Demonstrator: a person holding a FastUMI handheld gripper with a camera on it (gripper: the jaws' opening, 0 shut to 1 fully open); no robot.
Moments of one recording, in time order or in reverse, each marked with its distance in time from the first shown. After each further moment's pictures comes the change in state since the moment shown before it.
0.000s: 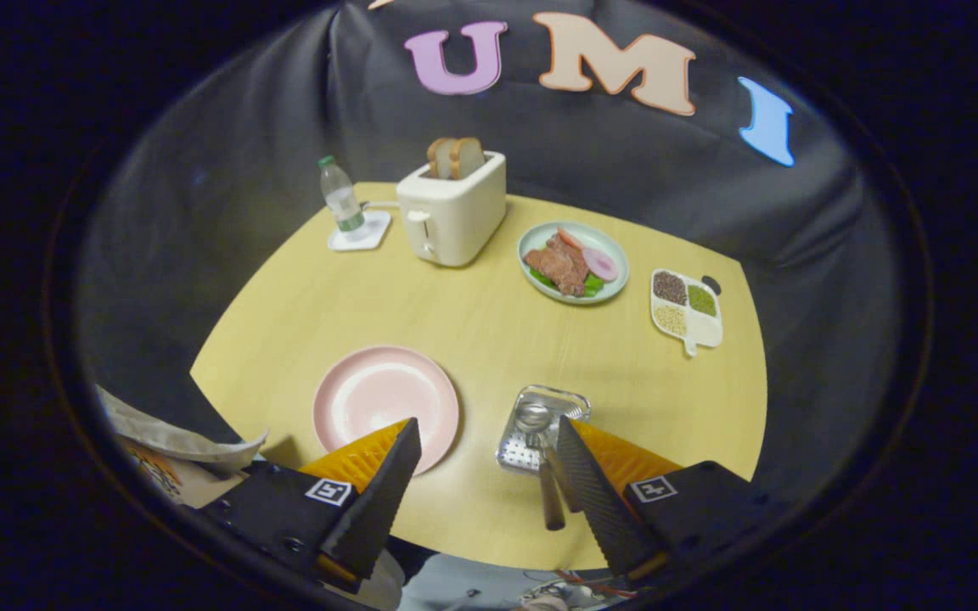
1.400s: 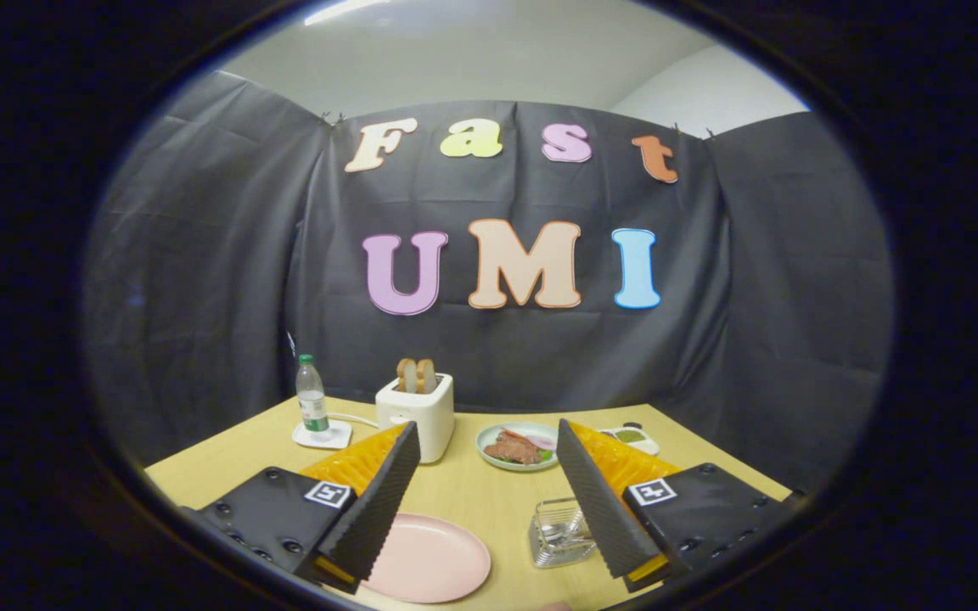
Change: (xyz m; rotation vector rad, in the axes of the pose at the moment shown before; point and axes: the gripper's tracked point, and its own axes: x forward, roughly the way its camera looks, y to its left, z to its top) arm -0.074 0.051 0.041 0.146 -0.853 -0.308
